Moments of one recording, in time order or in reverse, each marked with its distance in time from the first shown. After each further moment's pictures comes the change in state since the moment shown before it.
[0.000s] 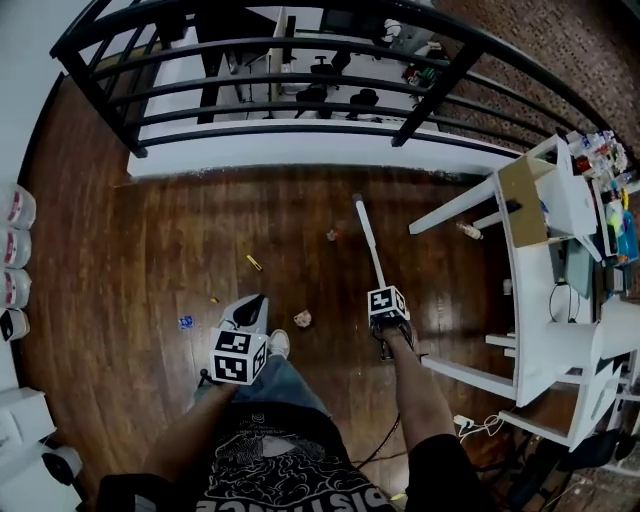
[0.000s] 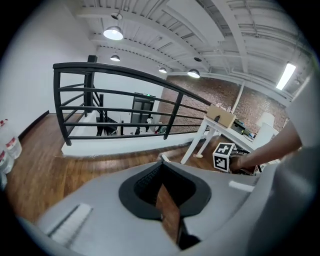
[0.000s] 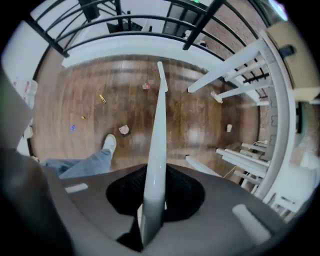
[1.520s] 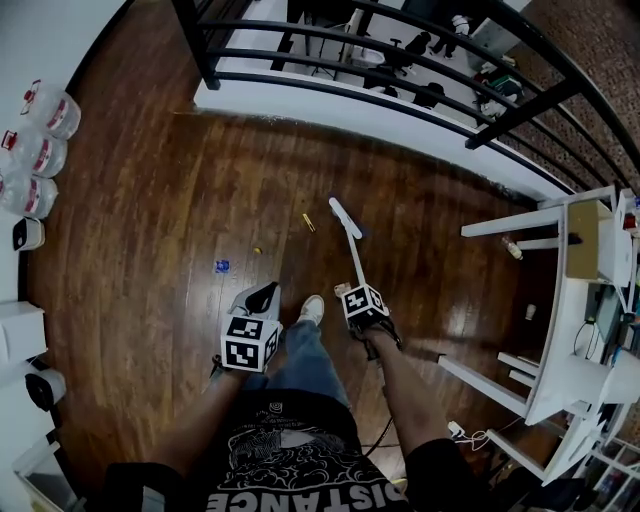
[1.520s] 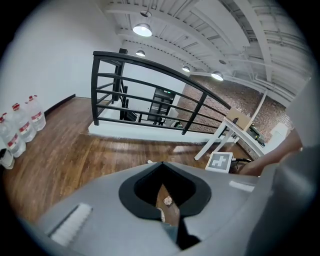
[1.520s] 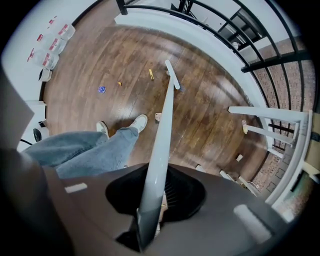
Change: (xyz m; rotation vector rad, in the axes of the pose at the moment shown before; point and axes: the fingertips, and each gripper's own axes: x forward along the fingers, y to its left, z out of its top) left arm -0.097 0.114 -0.106 -0.193 0.033 0.156; right arm 0.013 0.229 -0.047 -0.468 0.093 -0.030
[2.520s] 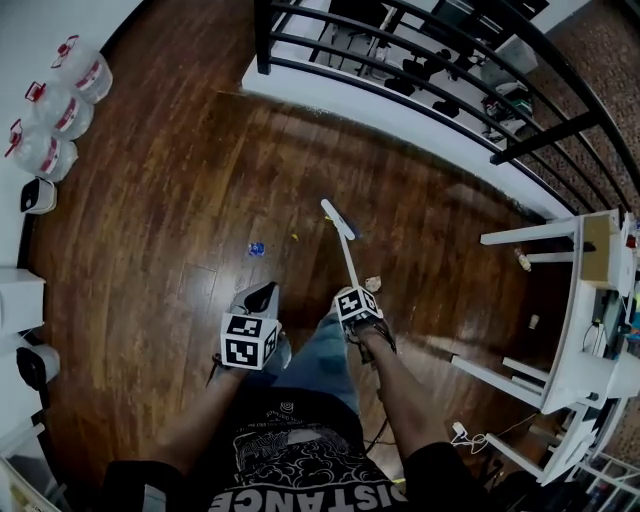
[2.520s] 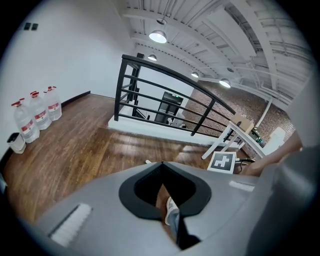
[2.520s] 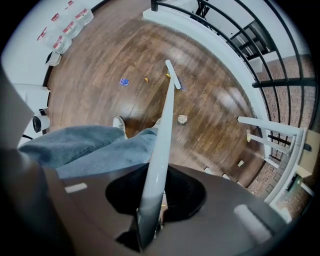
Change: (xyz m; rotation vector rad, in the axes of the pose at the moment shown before) left arm -0.119 0.141 -0.093 -0.093 -0.040 0.035; right arm 0.000 0.196 -0.007 -0.089 -0.014 -0.053
